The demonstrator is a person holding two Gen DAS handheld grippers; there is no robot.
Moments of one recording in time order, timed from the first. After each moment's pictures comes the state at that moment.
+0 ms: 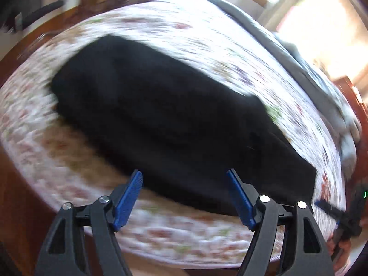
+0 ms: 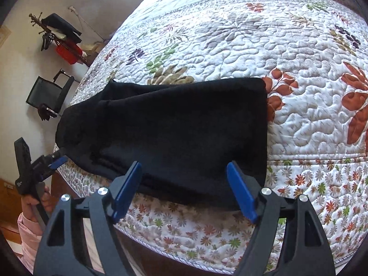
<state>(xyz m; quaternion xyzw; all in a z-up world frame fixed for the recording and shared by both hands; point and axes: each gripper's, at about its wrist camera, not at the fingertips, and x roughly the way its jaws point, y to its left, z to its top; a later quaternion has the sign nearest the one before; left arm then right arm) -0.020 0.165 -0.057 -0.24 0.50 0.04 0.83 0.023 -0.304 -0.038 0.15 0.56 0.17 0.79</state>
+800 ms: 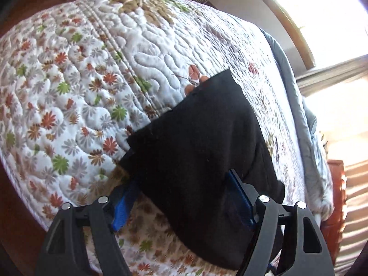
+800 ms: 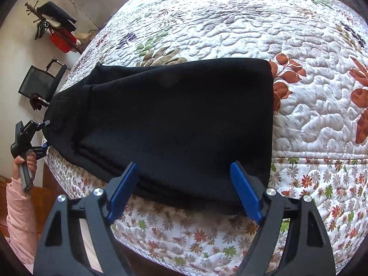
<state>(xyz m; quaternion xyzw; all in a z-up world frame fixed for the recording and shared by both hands) 0.017 0.299 -0.102 -0.45 0.46 0.09 0.76 0.026 -0.297 -0.064 0.12 0.59 0.17 0.78</state>
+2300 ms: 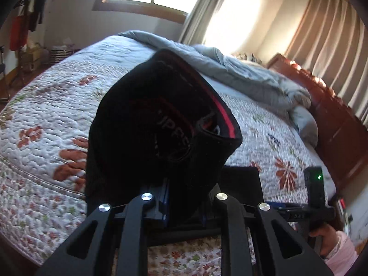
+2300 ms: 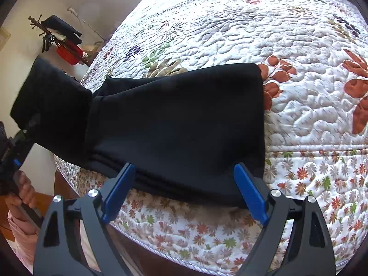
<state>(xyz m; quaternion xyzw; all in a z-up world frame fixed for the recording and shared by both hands) 0.000 0.021 0.015 -0.13 0.38 -0.17 0.90 0.015 -0.318 -0.050 0.16 0.56 0.18 0.79</state>
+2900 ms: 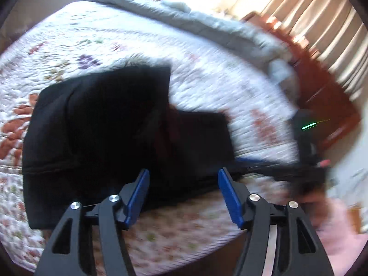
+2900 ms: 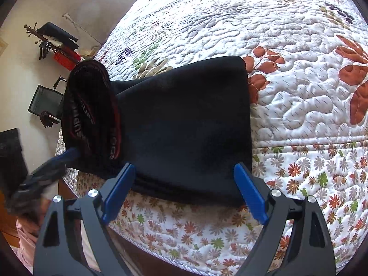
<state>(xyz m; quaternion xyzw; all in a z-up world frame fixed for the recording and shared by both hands) -0.007 -0.036 -0.013 -0.13 0.47 -0.30 0.82 0.013 -0.334 -0.062 0.18 0.57 0.17 0.79</state>
